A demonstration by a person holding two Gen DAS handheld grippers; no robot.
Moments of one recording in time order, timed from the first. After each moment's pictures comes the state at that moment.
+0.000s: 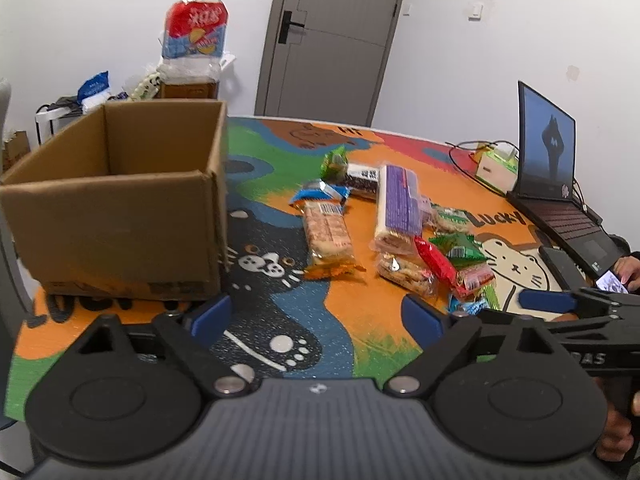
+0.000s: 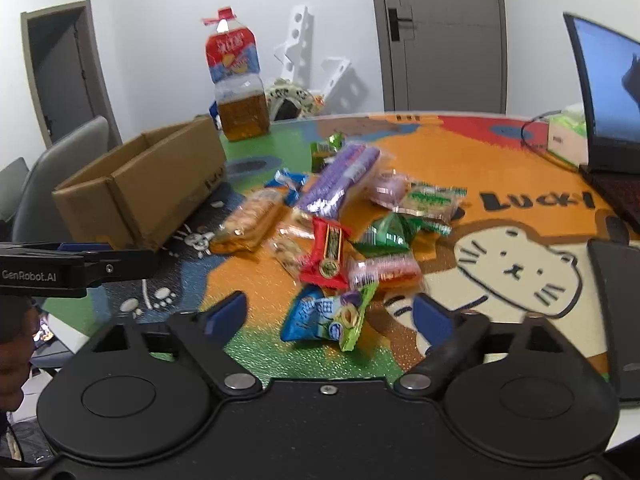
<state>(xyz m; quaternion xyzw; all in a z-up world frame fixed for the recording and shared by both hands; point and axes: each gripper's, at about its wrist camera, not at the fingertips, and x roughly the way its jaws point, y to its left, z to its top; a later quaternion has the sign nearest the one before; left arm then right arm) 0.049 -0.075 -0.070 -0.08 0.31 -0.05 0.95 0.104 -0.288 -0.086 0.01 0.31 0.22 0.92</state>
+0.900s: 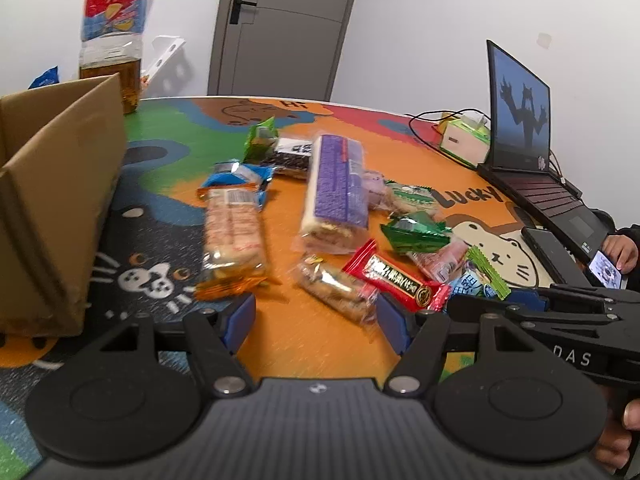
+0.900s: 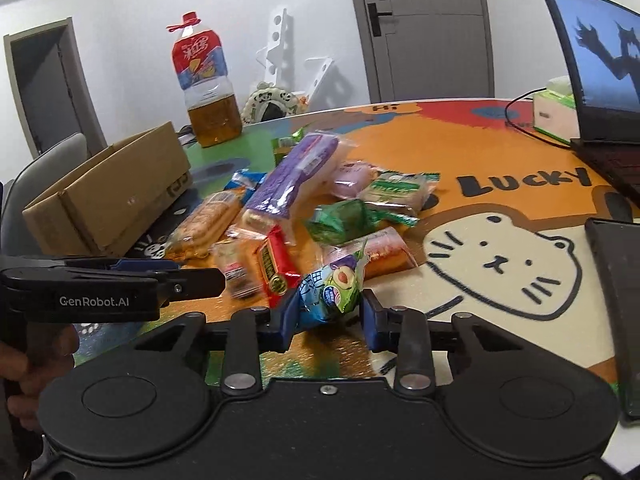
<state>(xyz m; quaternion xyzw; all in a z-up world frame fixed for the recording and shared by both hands) 0.109 -0.130 -0.097 -0.06 0.33 -0.11 0.94 0.132 -0.318 -0.105 0.04 0.30 0.20 0.93</state>
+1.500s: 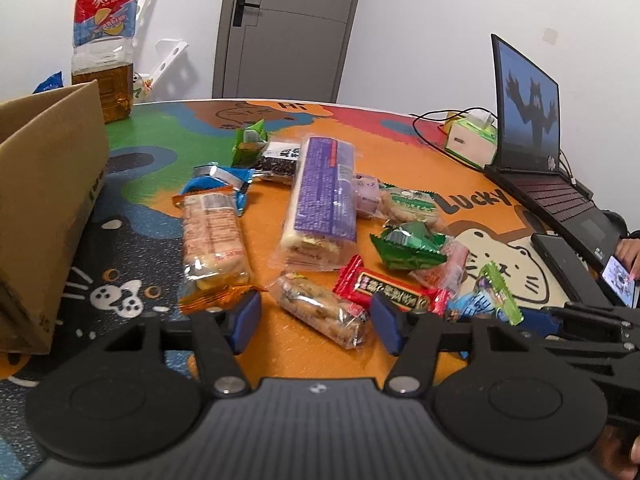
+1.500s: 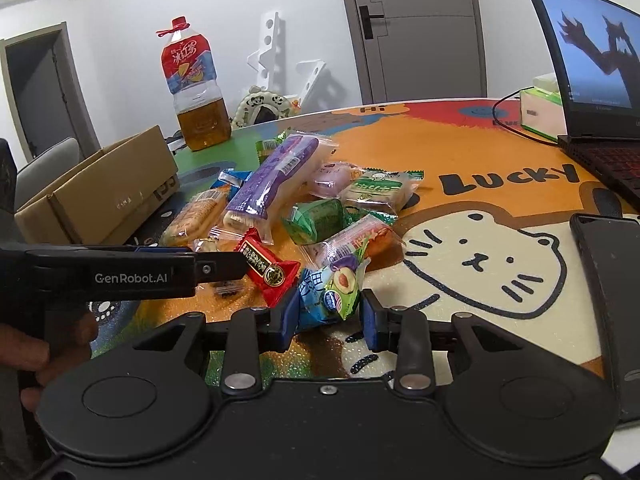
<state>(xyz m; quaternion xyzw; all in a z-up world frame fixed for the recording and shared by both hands) 0.125 -0.149 -0.102 -0.05 0.32 -0.09 0.94 0.133 -0.327 -0.110 0.04 0.30 0.19 0.93</state>
